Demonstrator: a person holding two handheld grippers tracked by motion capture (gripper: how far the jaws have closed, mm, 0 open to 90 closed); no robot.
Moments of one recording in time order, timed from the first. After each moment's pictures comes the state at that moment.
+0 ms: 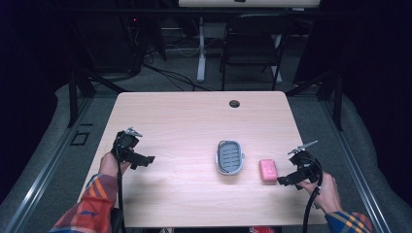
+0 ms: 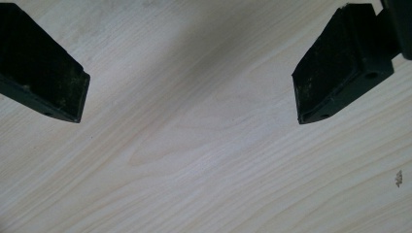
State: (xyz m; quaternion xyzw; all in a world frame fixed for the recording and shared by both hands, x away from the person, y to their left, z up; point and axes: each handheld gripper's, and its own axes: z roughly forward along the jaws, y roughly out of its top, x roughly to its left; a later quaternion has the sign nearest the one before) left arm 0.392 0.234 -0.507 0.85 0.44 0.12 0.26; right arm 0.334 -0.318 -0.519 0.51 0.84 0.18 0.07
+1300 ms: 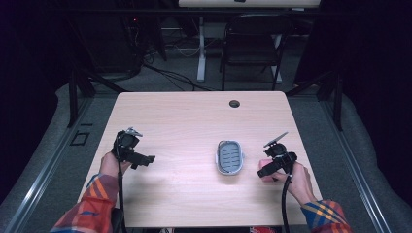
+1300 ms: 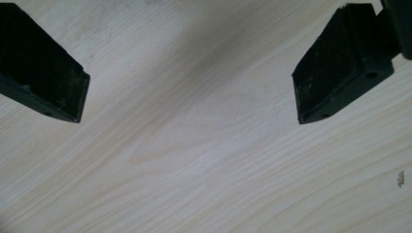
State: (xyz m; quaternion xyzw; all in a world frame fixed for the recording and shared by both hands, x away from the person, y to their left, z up) left arm 0.393 0.235 -0.507 0.85 0.44 0.11 0.26; right arm 0.374 -0.257 -0.534 0.53 0.84 0.12 0.06
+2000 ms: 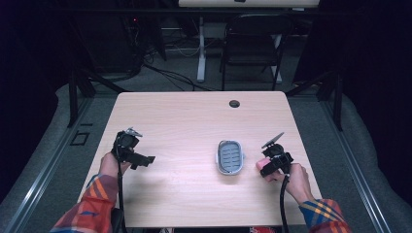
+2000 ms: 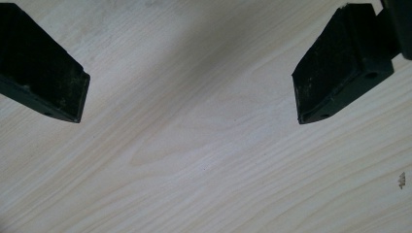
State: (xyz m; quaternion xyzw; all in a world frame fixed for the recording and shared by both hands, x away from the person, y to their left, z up) left arm 0.392 0.234 -0.507 0.85 0.44 0.11 0.26; right arm 0.378 -0.252 -0.541 0.53 0.84 0.09 0.06
